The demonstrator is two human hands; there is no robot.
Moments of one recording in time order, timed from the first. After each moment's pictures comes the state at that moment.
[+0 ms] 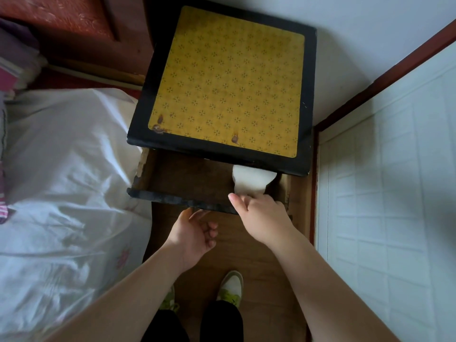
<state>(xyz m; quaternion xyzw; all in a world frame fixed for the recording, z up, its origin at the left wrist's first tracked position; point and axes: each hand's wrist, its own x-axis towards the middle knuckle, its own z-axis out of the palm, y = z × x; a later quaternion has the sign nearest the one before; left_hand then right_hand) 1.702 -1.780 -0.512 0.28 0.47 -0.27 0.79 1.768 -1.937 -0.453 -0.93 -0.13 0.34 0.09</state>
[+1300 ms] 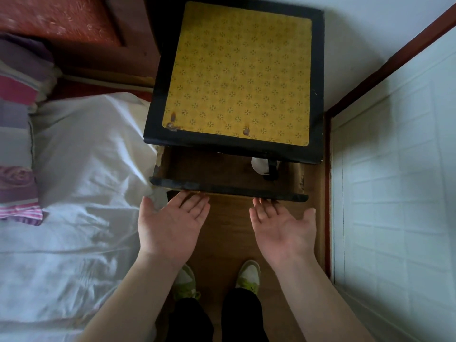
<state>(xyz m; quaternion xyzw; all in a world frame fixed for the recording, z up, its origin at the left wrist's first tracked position) 1.703 -1.736 -0.427 0.16 0.43 -0.07 0.89 1.728 -1.917 -0.412 -0.18 0.48 0.13 0.85</state>
